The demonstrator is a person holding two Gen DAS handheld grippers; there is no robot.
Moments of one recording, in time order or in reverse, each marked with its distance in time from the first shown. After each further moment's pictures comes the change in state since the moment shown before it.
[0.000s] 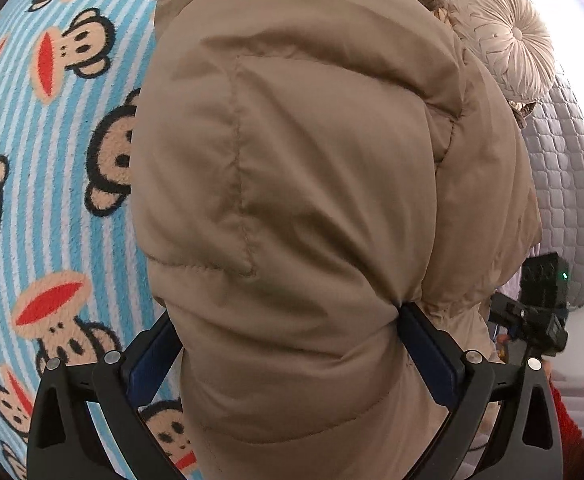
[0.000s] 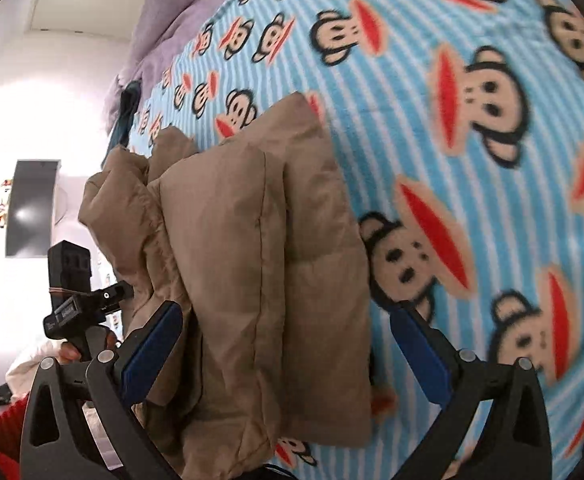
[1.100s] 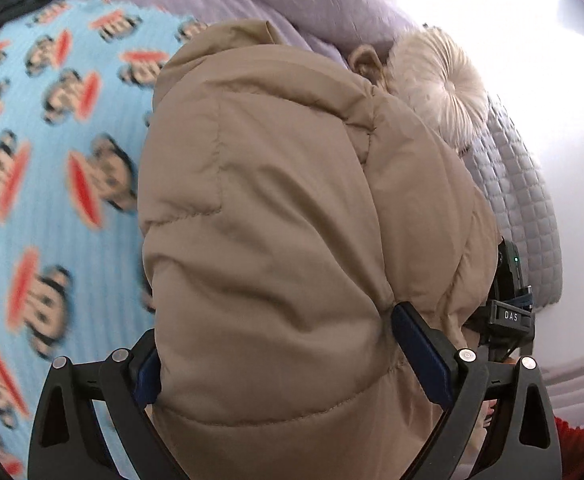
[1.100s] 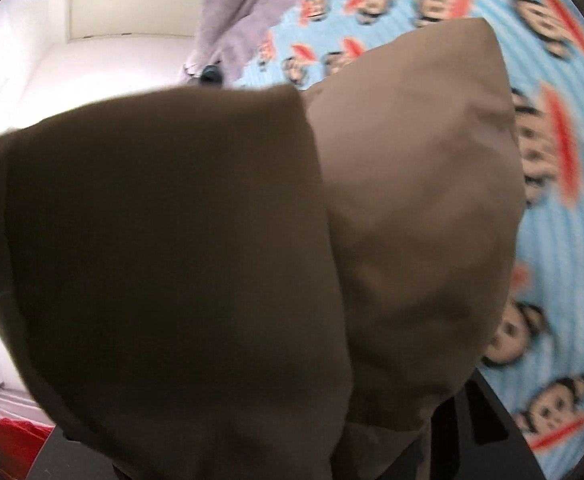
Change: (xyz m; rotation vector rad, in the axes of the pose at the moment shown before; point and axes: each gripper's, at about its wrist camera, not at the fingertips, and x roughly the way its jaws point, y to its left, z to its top) left arm -0.110 0.032 0.026 0.108 -0.225 -0.139; right arm 0.077 0.144 0.009 0.002 0.040 0.280
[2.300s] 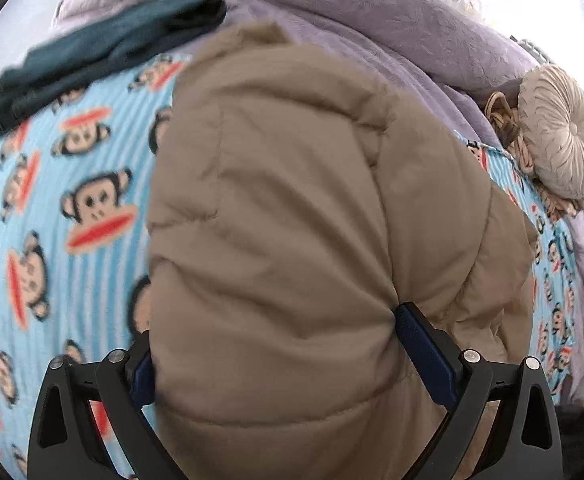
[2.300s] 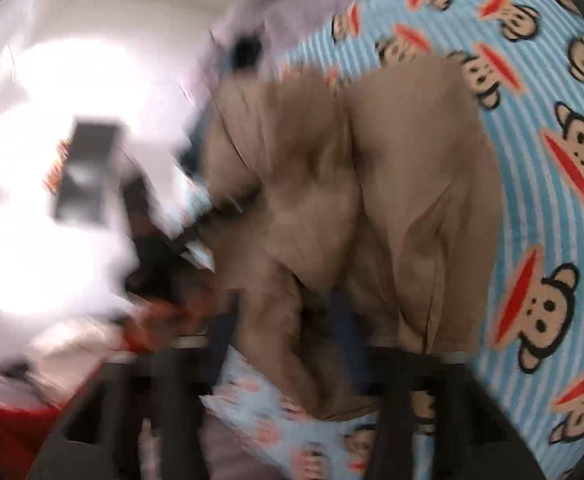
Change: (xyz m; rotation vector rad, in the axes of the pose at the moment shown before) left arm 0.000 0.095 0.091 0.024 -0.129 0.456; right arm 0.118 0.092 -0.005 -0.206 0.056 -0.192
